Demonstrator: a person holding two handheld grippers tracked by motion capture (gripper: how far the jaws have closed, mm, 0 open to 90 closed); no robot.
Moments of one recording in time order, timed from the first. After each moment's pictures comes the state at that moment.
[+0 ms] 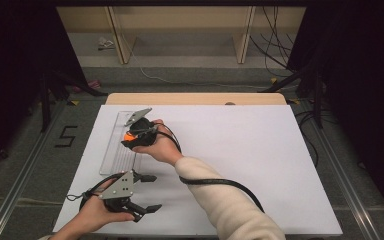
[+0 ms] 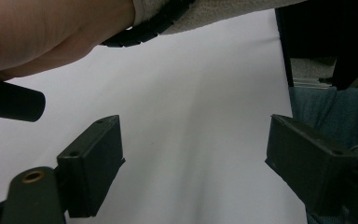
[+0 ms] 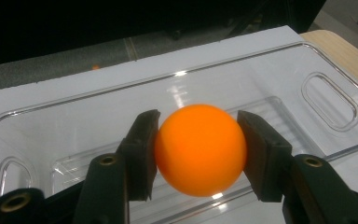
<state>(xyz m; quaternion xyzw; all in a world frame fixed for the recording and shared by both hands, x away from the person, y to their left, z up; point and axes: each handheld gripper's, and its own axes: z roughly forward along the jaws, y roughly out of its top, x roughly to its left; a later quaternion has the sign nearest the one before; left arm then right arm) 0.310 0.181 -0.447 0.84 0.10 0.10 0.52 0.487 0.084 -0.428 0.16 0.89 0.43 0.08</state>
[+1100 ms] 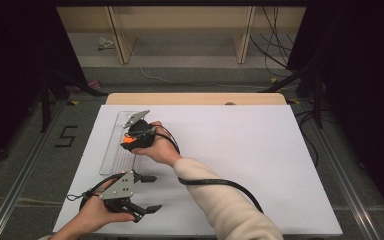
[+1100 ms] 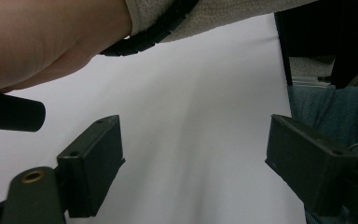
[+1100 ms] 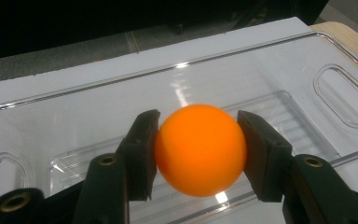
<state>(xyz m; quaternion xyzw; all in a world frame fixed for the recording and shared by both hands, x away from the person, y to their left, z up) 0.309 0.181 -0.447 0.85 0.10 0.10 0.52 0.487 0.090 -0.436 0.16 0.89 0.42 0.08</state>
